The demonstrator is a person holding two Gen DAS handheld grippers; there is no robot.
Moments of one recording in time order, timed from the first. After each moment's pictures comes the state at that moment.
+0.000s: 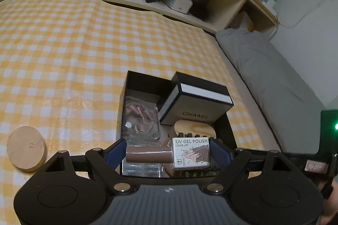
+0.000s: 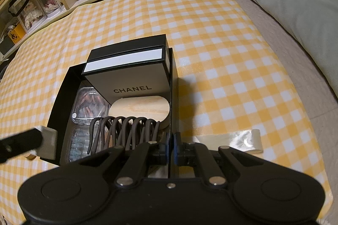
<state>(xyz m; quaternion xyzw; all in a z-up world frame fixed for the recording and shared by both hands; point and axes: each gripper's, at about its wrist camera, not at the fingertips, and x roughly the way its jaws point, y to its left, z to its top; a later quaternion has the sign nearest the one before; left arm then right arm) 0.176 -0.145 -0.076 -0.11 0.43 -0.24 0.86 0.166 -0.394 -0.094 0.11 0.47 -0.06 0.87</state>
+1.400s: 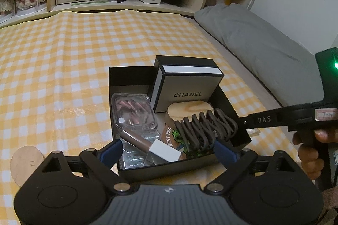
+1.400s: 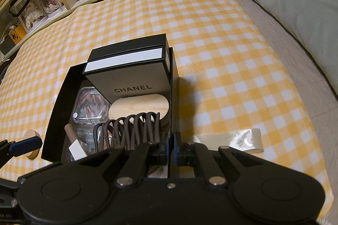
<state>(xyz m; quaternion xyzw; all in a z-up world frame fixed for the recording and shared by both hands) 0.162 -0.158 -0.086 0.00 0.41 -0.30 0.86 0.165 -0.395 -0.095 0.11 0.47 -0.06 0.87</state>
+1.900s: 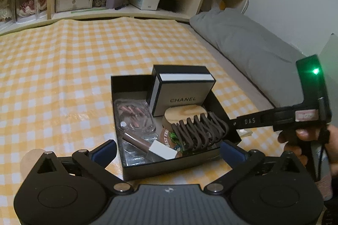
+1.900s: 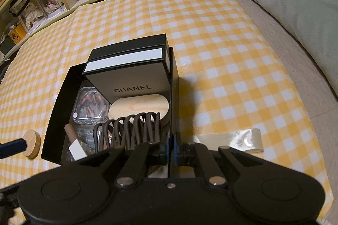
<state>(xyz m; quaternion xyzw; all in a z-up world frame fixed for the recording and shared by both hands) 0.147 -0.147 -0.063 0.00 0.39 -0.30 0.87 0.165 -0.395 -0.094 0.11 0.47 -0.06 0.87</state>
